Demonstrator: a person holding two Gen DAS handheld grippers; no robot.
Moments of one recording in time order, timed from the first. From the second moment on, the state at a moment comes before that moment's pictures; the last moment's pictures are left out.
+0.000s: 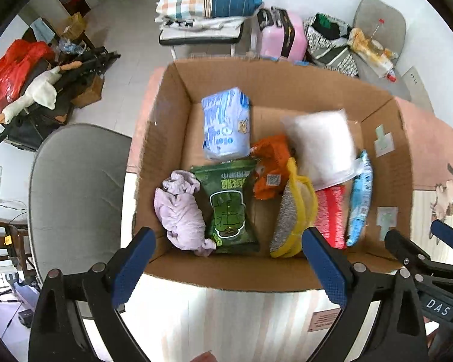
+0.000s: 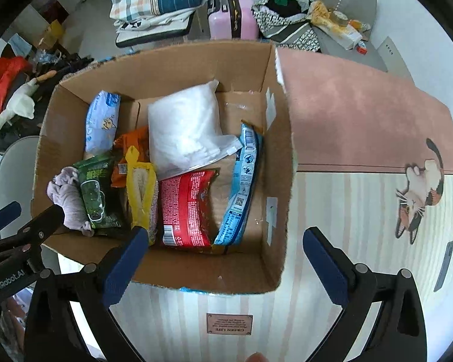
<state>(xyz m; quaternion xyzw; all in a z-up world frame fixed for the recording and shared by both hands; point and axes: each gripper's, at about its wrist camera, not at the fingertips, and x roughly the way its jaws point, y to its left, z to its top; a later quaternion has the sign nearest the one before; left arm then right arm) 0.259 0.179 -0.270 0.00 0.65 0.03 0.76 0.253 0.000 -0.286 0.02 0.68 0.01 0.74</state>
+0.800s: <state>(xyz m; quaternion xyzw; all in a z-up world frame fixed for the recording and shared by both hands) 0.126 0.143 -0.044 0.01 0.50 0.00 0.87 0.105 -0.041 -0.032 0.02 0.51 0.00 0.86</state>
